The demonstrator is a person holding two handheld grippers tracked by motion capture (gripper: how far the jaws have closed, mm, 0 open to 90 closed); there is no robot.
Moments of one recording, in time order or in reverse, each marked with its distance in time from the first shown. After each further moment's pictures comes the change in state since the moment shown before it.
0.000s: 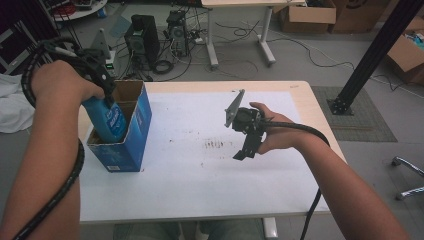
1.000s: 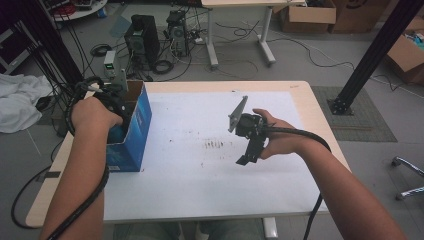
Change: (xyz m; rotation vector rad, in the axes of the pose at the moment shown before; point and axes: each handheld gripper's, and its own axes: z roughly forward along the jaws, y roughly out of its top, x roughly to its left) left arm -0.004 0.027 0.108 0.068 0.014 -0.004; right arm 0.001 -0.016 0.014 0.008 0.028 0.033
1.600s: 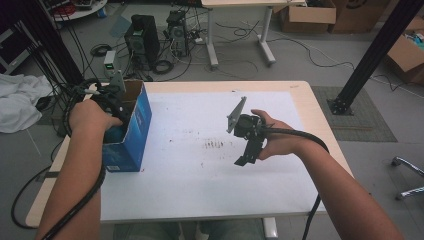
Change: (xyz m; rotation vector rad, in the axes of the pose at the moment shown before) left arm 0.010 0.000 0.007 -0.031 -0.036 0.001; right arm 0.001 0.002 0.004 -0.009 0.006 -0.003
